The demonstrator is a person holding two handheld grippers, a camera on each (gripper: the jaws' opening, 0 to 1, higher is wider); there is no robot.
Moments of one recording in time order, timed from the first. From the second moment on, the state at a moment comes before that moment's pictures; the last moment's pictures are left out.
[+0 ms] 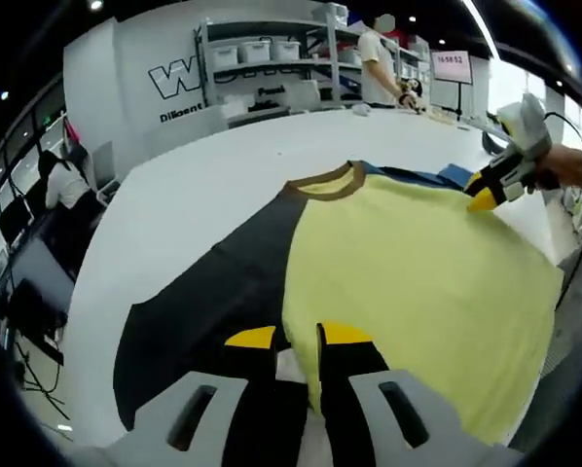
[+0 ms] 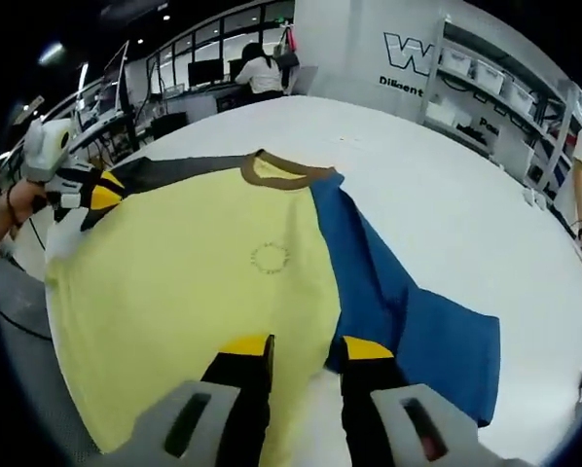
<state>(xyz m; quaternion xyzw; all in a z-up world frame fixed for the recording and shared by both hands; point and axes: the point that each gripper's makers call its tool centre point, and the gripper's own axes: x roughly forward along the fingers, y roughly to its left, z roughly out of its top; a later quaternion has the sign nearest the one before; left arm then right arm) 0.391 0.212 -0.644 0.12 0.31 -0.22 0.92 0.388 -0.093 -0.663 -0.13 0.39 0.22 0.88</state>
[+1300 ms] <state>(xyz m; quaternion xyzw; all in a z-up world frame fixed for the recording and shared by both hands) 0.460 0.207 -0.665 0.07 0.30 -0.19 0.93 0.449 -0.099 -0.670 -0.11 0.36 0.19 0.91</state>
